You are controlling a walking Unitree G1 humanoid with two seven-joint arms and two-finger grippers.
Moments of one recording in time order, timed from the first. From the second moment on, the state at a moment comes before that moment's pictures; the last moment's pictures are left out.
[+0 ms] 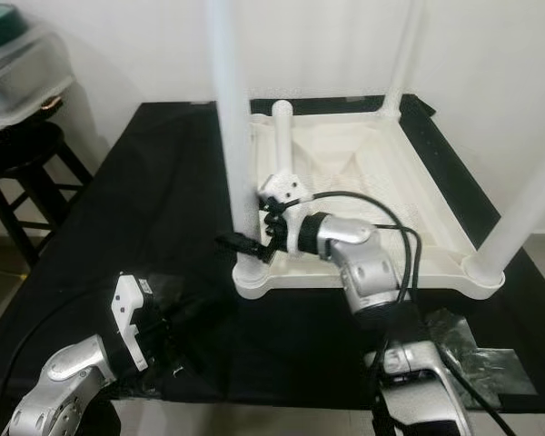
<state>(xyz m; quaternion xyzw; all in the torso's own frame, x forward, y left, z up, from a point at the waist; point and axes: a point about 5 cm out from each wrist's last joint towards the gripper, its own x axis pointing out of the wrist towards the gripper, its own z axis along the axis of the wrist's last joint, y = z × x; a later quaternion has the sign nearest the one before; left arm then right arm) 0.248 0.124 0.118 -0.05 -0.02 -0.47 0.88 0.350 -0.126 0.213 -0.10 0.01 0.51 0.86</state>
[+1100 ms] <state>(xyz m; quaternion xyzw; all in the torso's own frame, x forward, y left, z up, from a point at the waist) 0.250 0.126 0.121 -0.05 -0.02 -0.46 0.89 0.306 -0.090 0.175 -0.06 -0.04 0.21 0.98</state>
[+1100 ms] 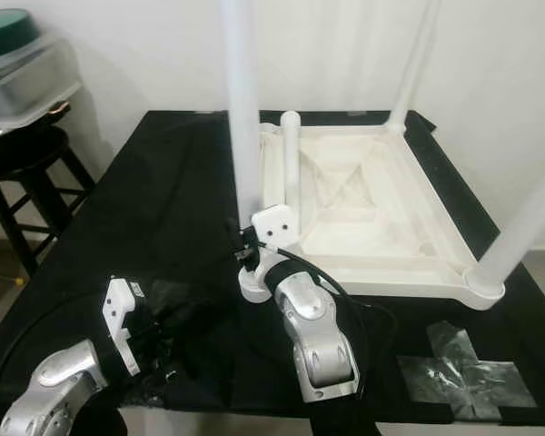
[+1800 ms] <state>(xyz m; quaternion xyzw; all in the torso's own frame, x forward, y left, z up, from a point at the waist) 0.252 0.124 0.123 -0.04 -0.02 -0.47 0.88 0.333 -0.119 0.208 -0.10 0.01 0.57 0.82</state>
